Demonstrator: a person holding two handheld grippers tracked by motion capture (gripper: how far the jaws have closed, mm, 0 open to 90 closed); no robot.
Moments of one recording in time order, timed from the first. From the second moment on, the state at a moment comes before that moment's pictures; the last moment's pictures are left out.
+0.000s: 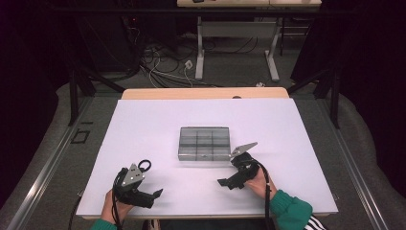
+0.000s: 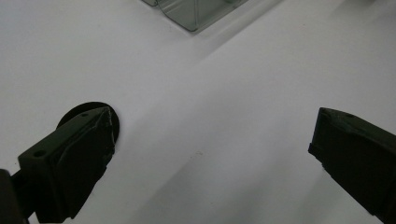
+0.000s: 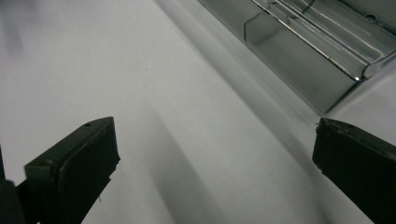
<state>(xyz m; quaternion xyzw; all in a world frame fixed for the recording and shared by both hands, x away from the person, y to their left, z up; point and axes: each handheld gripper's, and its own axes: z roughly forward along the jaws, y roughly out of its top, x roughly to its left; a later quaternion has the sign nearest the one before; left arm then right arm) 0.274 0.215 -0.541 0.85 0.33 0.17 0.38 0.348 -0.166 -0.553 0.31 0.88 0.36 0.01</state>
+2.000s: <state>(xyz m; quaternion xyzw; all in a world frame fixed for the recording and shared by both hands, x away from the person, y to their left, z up) 0.278 0.211 -0.542 0.86 0.32 0.16 0.37 0.349 -0.137 -0.554 0.29 0.88 0.39 0.01</state>
